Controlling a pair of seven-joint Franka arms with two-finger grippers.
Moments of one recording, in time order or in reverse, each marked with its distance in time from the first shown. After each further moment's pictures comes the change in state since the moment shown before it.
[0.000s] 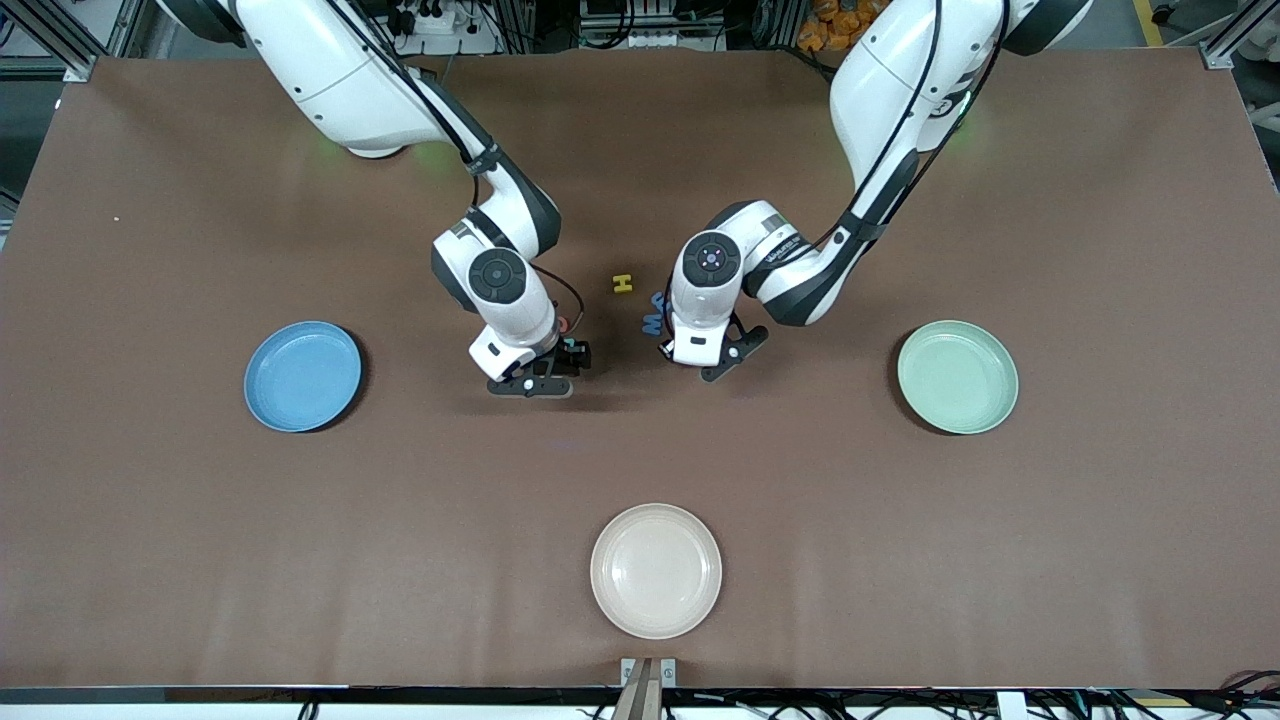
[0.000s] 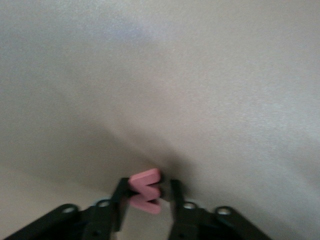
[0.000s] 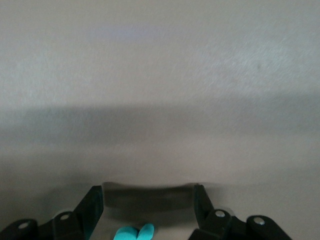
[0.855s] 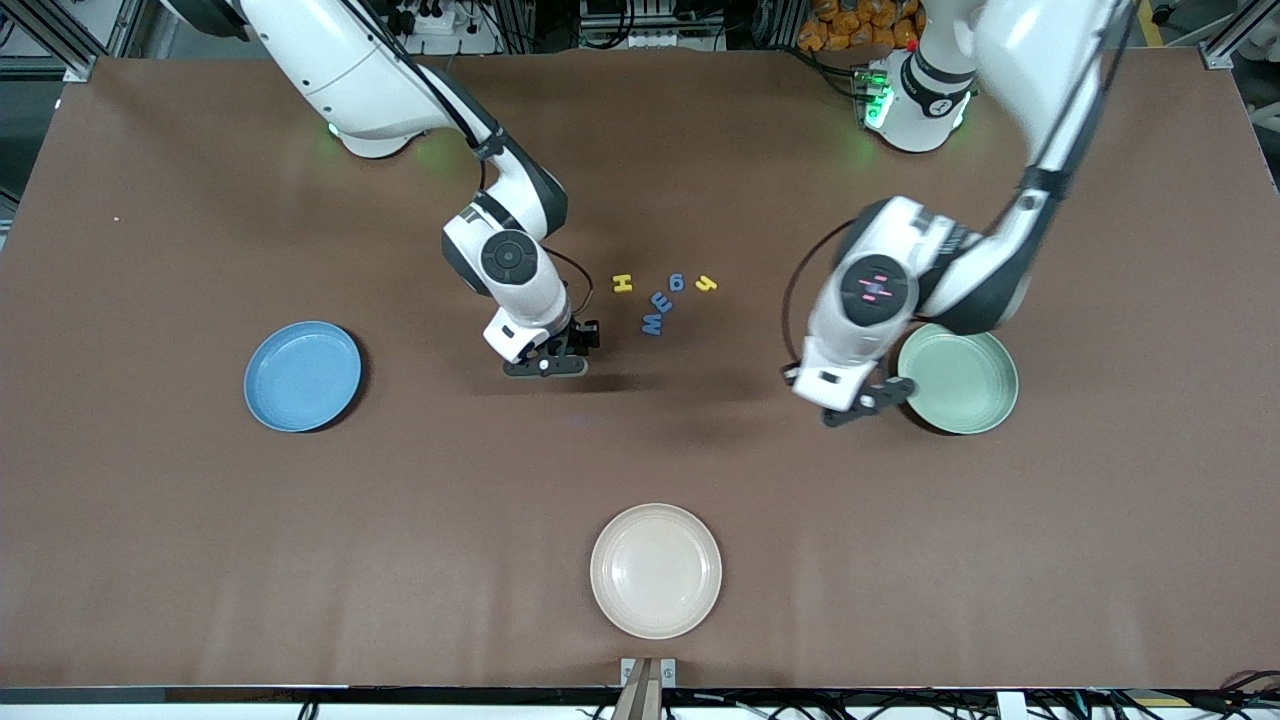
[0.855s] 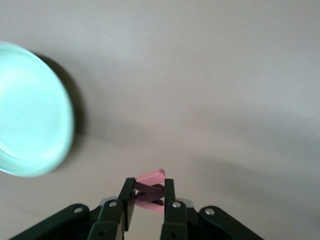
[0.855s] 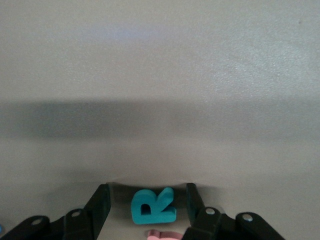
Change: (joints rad) left arm 0.369 -0.259 -0.039 0.012 0.020 -0.384 0.733; right arm -0.039 -0.025 0.070 -0.068 0.001 0.039 -0.025
